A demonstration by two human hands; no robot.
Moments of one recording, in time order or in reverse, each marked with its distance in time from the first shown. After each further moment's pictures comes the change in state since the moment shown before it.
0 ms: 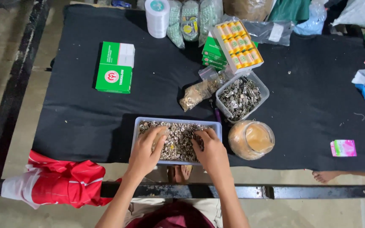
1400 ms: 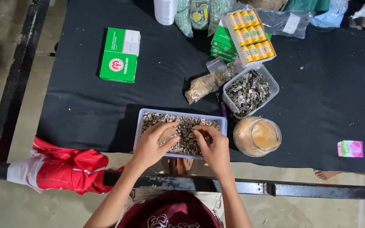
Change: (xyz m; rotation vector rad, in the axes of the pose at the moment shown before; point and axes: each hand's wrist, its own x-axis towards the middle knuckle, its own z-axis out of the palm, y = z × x) left_hand 0.001 0.003 -0.005 -0.085 -0.100 0.145; right_hand -0.002 -0.009 -0.005 0.470 0.076 0.099
